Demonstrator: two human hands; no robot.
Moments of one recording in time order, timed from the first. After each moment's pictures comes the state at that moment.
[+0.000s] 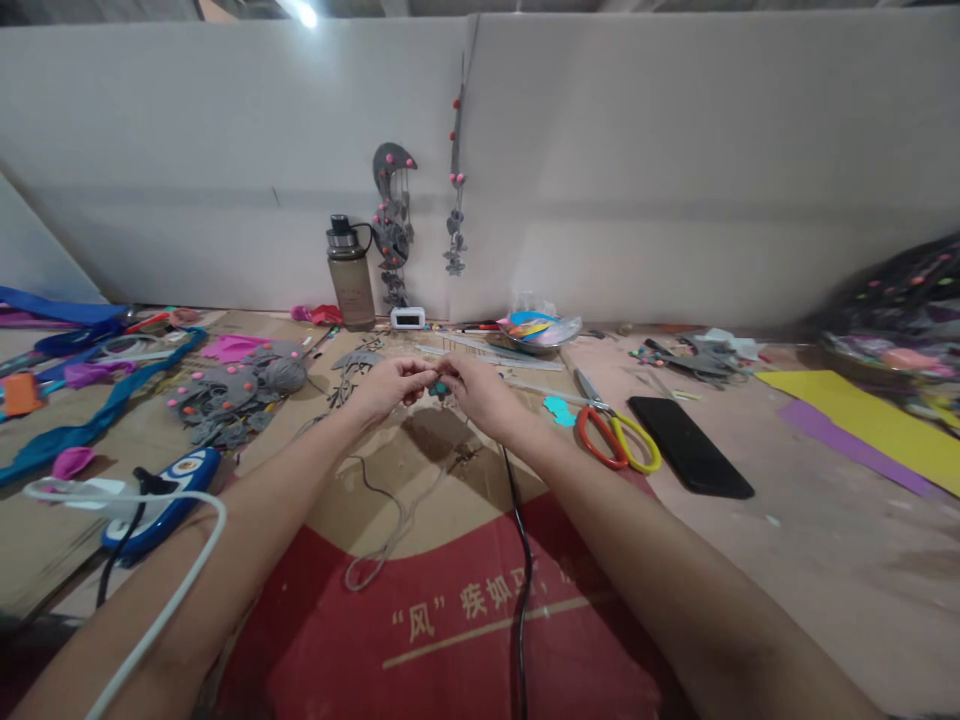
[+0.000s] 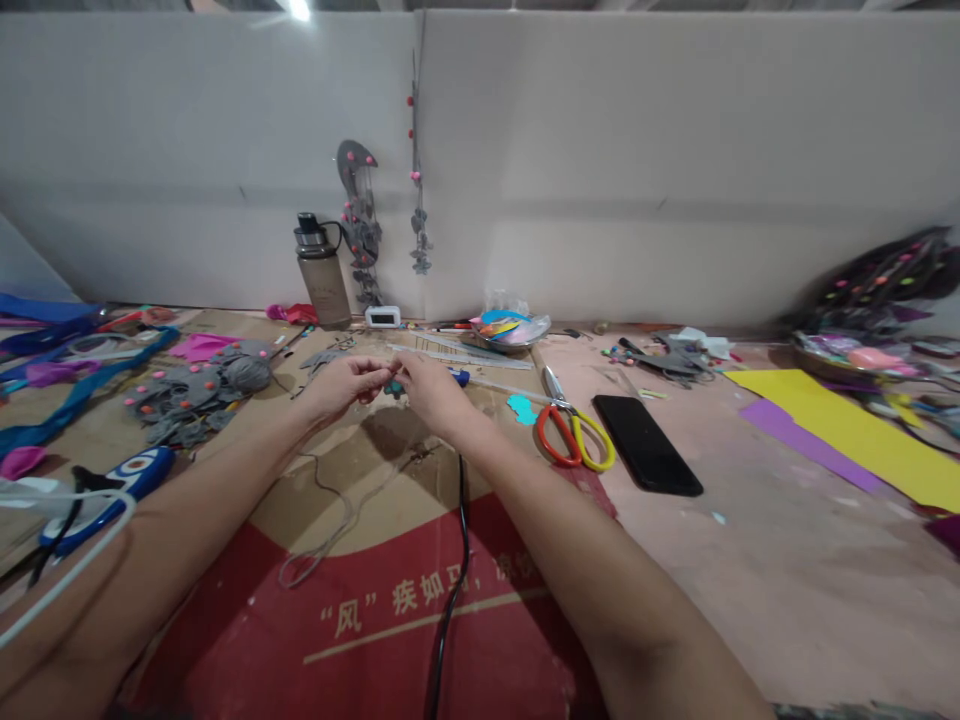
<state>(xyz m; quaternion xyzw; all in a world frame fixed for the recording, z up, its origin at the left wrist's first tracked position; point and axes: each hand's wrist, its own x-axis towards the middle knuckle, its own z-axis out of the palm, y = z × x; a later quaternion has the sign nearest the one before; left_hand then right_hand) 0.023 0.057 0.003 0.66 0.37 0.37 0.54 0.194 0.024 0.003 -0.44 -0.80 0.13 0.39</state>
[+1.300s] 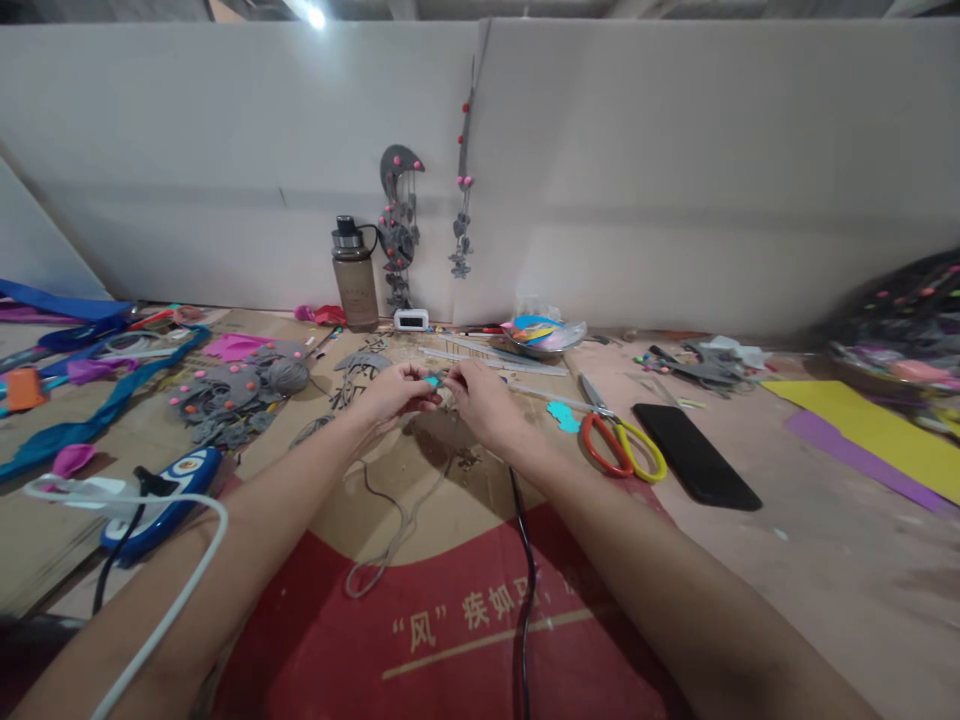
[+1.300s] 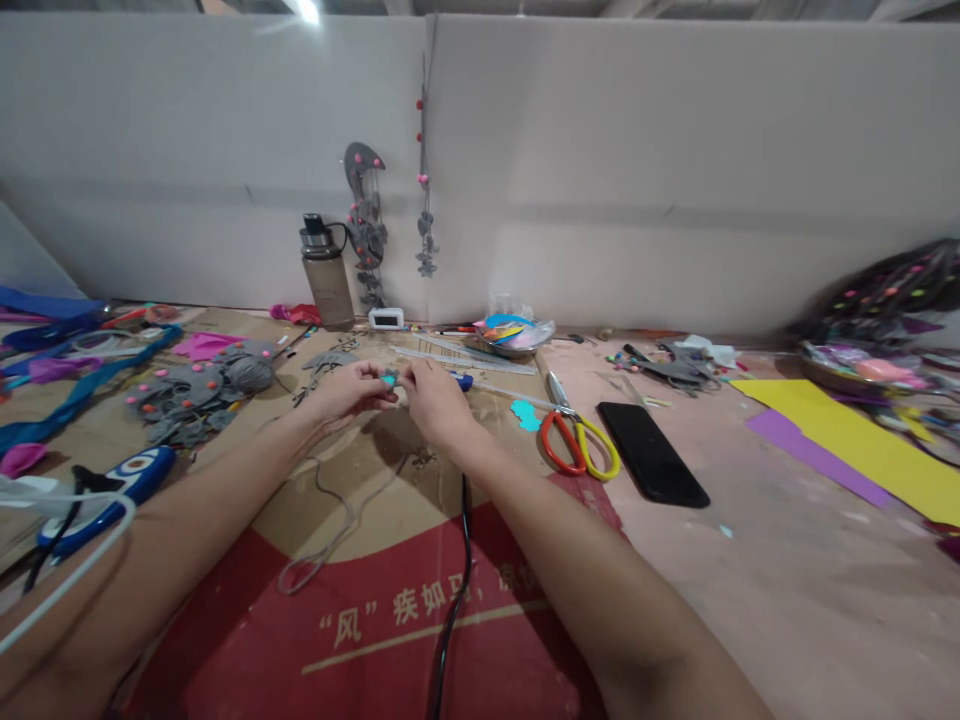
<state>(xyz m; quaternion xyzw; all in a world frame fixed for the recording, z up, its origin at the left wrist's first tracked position) 0.029 0.052 0.000 0.50 0.41 0.40 0.65 0.187 0.018 -0.005 -0.51 -0.76 0.08 0.38</state>
